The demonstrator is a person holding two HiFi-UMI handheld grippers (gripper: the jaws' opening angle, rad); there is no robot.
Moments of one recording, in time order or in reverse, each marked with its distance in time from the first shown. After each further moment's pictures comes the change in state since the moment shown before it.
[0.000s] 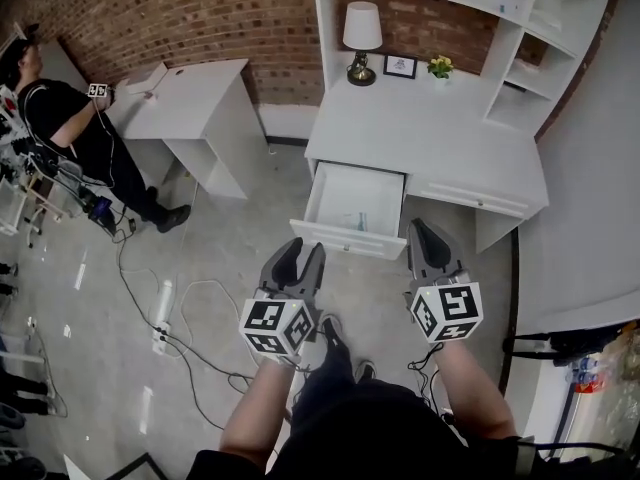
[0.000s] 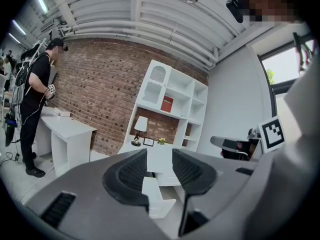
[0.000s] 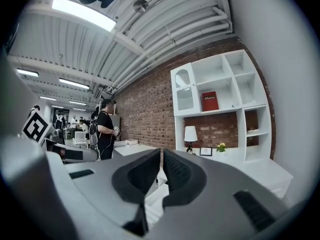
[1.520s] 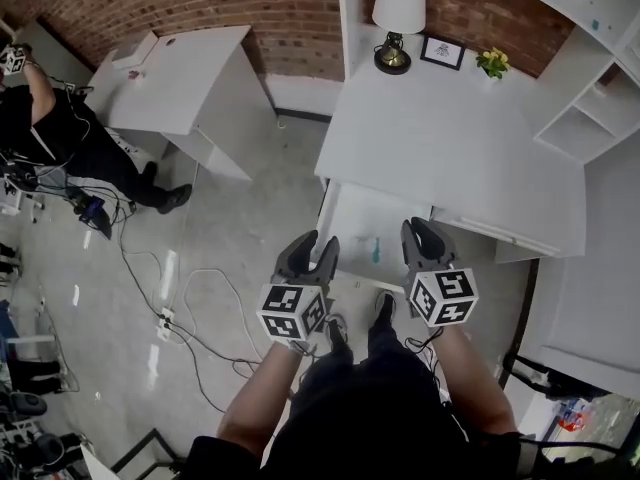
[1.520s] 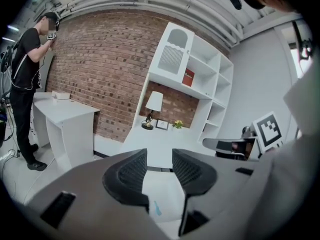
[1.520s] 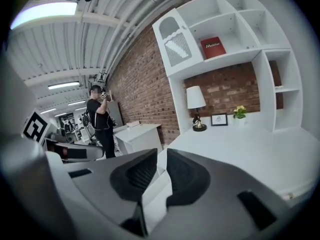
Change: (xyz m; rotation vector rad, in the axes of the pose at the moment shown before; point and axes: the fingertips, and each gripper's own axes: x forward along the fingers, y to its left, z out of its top) left arm 0.237 0.129 -0.045 -0.054 0.228 0.078; right arm 0.266 -0.082 -0.118 0.154 0.286 0.123
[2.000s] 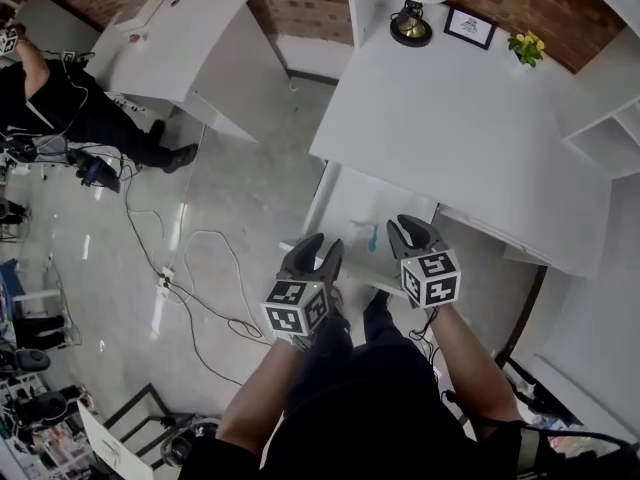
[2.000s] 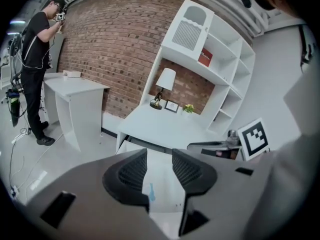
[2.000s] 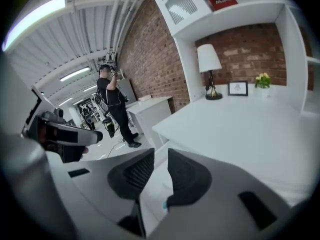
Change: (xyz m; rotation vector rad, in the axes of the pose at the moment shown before) left arm 0.067 -0.010 -0.074 -0.135 0.187 0.113; right arm 0.074 -0.050 -0.104 -0.028 0.302 0.215
